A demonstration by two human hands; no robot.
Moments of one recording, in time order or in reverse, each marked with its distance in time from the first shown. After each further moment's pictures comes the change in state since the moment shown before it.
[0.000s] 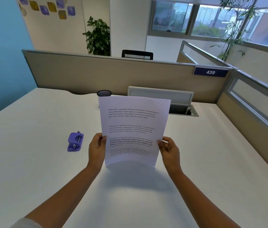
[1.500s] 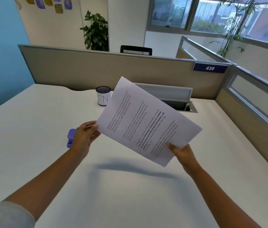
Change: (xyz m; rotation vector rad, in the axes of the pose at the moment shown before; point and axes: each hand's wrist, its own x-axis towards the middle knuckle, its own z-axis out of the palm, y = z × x) left_hand 0.046 0.009 -0.040 -0.350 -0.040 -0.243; right_hand 0.001 -0.004 -0.050 0.137 -0.175 0.105
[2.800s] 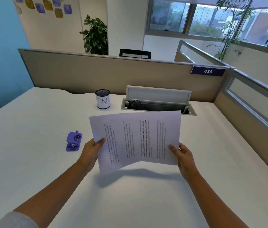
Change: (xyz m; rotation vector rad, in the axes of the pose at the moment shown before) left_hand -0.022 -0.031 0.005 0.136 -0.162 -0.091; right_hand 0.005 0.026 -0.008 0.141 0.066 0.112
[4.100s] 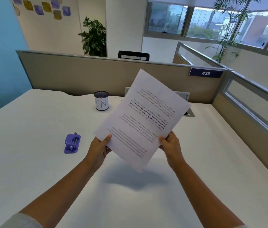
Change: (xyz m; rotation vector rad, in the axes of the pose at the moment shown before) left_hand 0.011 0.007 0.031 -0.290 -0.055 0.040; right_hand 0.014 -0.038 0.056 -0.077 0.027 -0.094
